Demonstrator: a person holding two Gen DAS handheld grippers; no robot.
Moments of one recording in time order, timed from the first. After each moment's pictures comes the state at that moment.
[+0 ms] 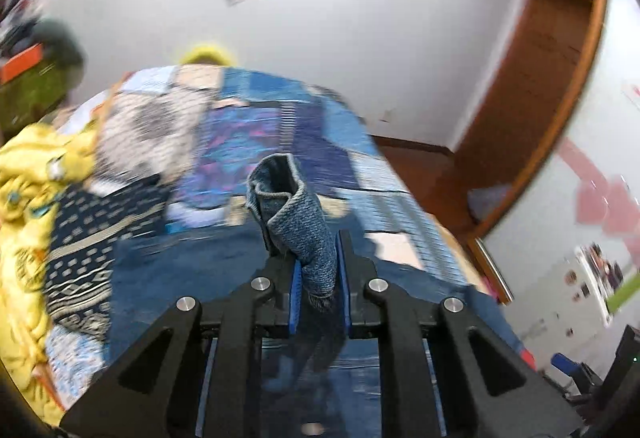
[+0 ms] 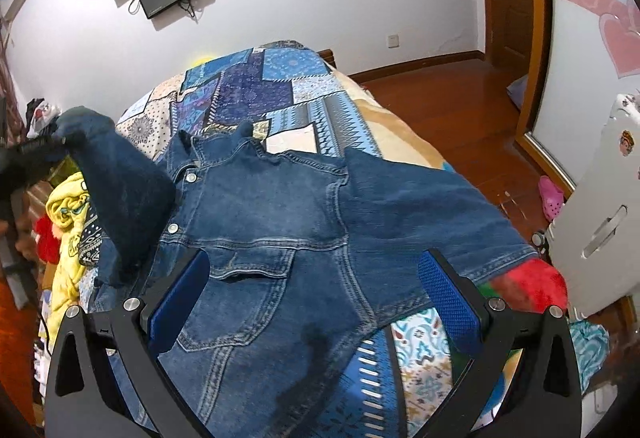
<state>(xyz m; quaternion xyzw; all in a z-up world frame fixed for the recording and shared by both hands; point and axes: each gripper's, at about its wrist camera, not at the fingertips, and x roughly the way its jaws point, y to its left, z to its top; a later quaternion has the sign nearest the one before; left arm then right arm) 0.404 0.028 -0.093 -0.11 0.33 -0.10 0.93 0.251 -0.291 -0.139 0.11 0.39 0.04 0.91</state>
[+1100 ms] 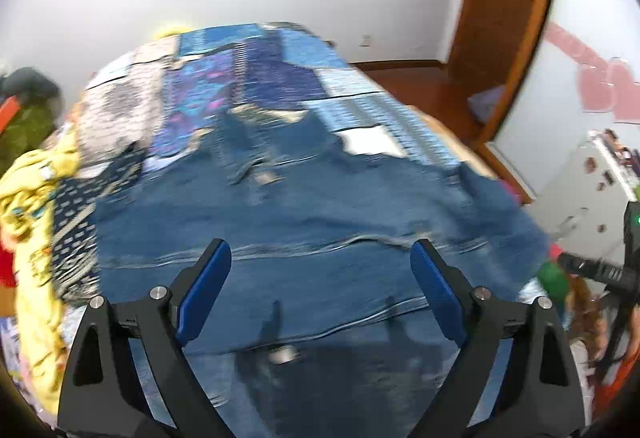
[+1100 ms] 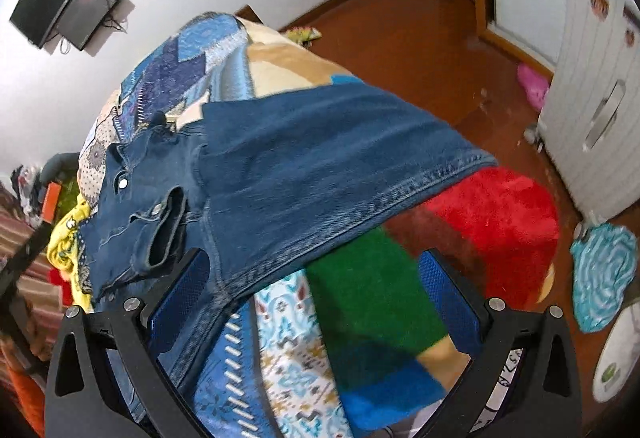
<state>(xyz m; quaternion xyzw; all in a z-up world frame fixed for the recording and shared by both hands) 0.353 -0.042 -0.148 0.02 0.41 -0.10 0.91 0.261 -0.412 -0.220 0.26 0.48 0.01 0.83</state>
